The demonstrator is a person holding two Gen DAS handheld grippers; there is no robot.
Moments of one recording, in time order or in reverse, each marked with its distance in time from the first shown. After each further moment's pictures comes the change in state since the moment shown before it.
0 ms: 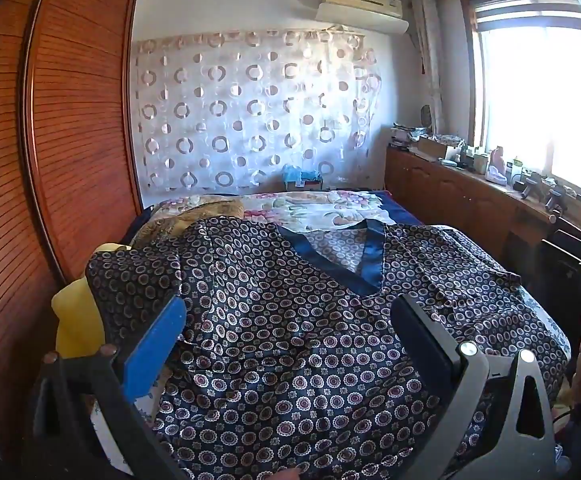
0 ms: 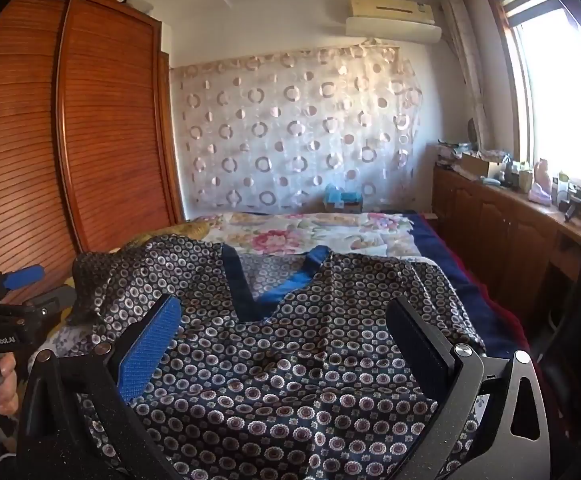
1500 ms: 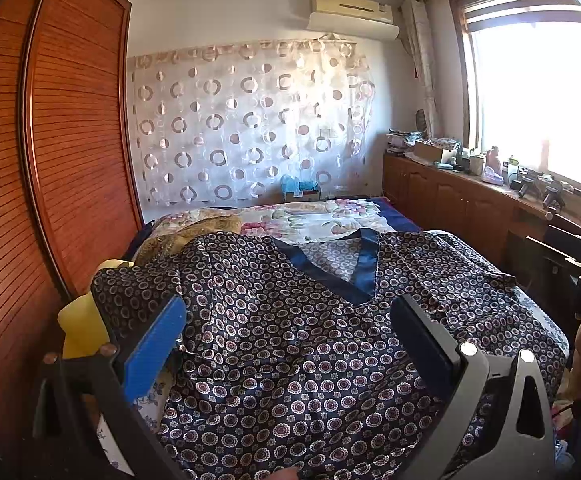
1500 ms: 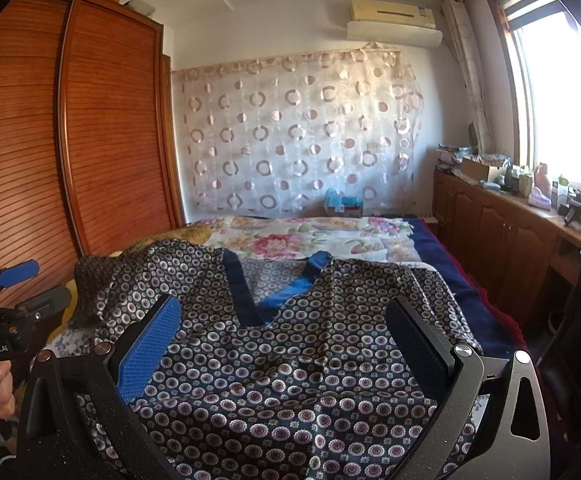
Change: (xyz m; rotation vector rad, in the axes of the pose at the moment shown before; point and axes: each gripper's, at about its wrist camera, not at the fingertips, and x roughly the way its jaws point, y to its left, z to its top) left arm -0.014 -0.011 0.005 0.038 -0.040 0.006; right arm -0.001 0.005 0.003 -0.005 -0.016 0.001
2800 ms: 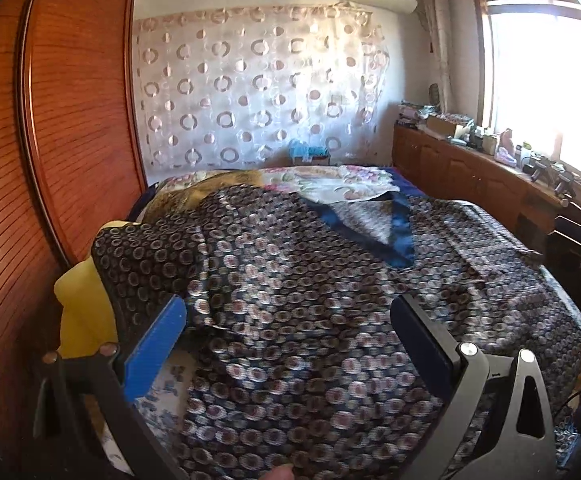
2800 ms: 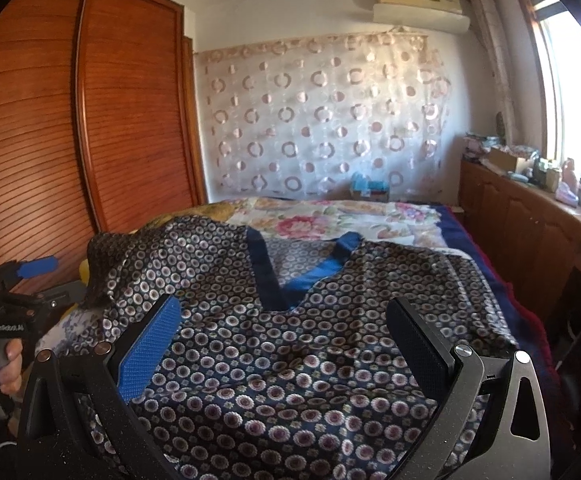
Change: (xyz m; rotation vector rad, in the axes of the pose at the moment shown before) left arm 0.048 0.053 -0.023 -0.038 0.137 0.006; right arm 0.045 0.017 -0.016 -0.032 0.069 0.101
